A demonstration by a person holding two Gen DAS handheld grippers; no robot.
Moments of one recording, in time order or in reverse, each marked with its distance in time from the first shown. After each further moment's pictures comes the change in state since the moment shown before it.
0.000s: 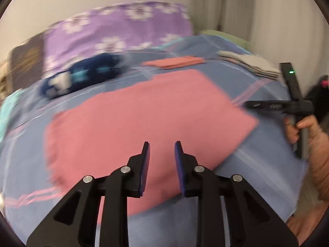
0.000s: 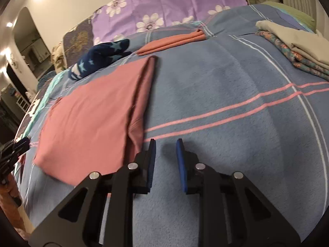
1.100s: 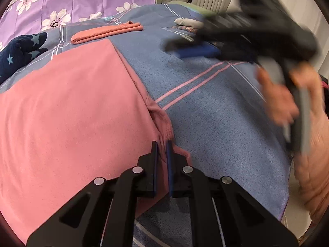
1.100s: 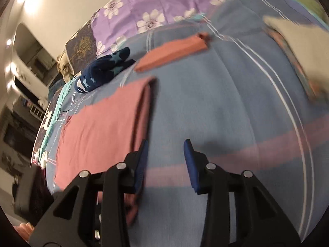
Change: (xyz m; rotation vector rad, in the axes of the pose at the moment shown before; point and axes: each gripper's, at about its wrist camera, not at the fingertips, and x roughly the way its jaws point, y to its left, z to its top) left arm 0.131 -0.116 0.038 -0.032 0.178 -0.232; right arm 0.031 -0.029 0.107 0.068 0.125 0.133
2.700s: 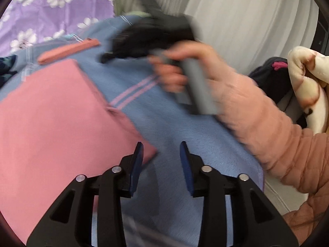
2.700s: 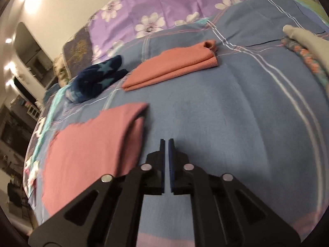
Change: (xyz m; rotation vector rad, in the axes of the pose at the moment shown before) left arm -0.039 -0.023 -0.022 0.168 -0.084 -0.205; right arm 0.023 -0.007 0.011 -0.060 -0.072 -0.019
